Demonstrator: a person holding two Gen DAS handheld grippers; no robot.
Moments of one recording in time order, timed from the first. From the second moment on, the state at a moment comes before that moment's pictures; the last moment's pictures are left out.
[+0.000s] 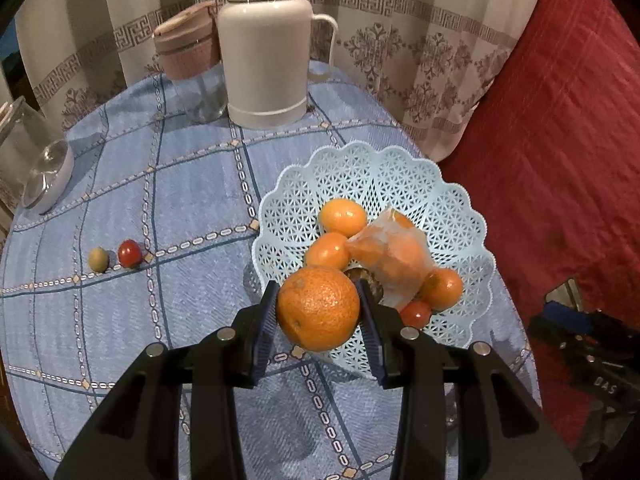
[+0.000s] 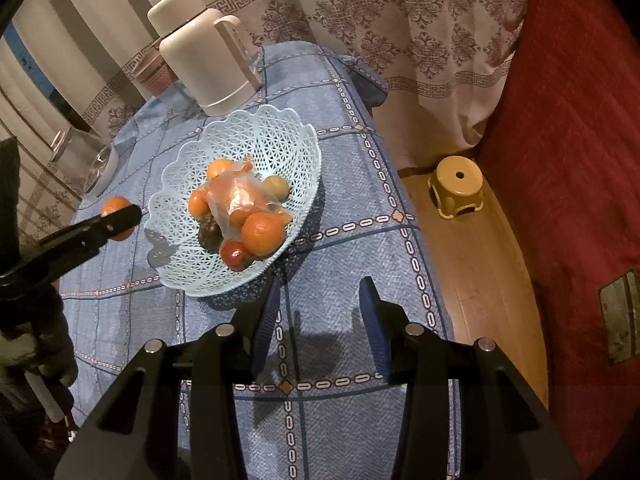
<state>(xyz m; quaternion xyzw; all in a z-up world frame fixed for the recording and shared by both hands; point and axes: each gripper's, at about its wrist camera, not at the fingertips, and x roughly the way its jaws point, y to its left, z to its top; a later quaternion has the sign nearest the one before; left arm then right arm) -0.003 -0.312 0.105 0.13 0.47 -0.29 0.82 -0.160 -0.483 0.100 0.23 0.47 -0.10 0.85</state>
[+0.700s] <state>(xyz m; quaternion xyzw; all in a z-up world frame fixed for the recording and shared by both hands) -0.010 -0.329 0.078 0.13 0.50 -0.32 0.80 -0.161 -0.484 0.100 0.24 0.47 -0.11 0.84</state>
